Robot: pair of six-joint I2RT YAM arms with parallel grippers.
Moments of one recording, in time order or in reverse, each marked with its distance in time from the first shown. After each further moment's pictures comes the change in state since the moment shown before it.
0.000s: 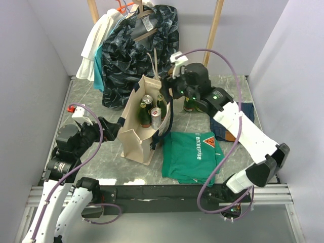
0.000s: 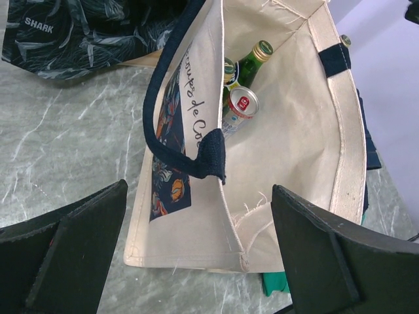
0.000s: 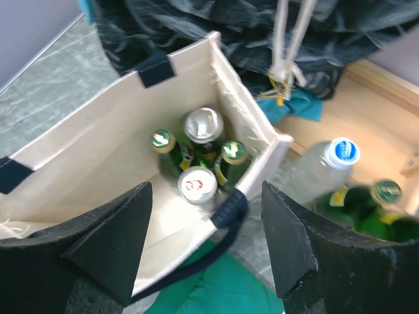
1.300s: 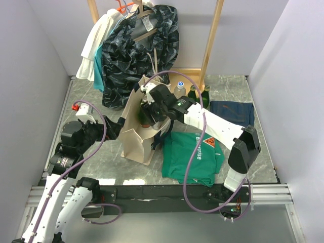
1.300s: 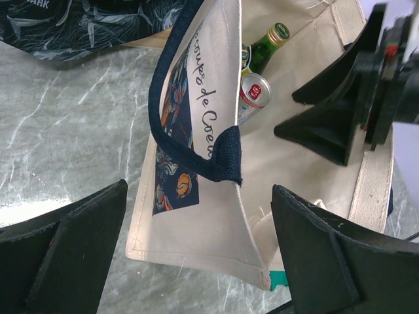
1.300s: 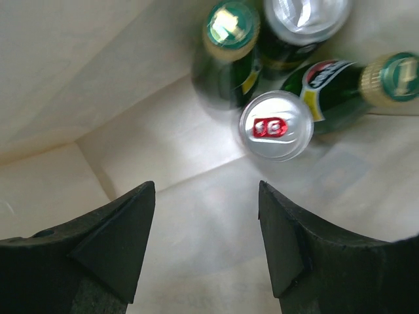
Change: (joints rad) left arm 0.000 0.060 -0.015 0.007 0.004 0.000; right arm 0.193 0.271 -0.025 -0.134 0.057 0.016
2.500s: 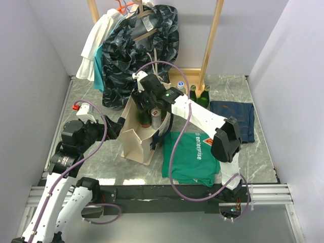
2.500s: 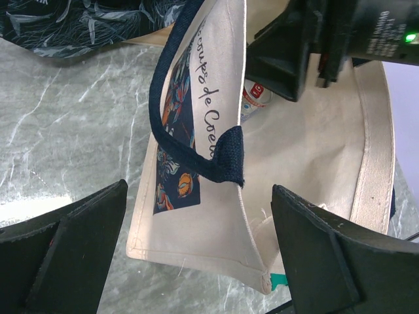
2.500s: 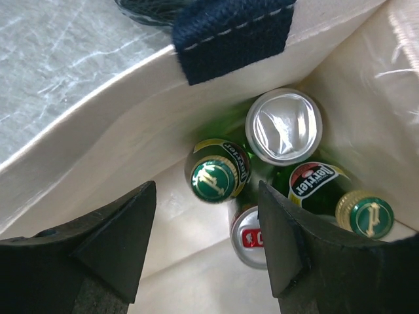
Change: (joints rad) left arm 0.000 0.012 0.000 0.000 0.000 0.000; right arm -0.022 0.235 0.292 0.056 0.024 0.022
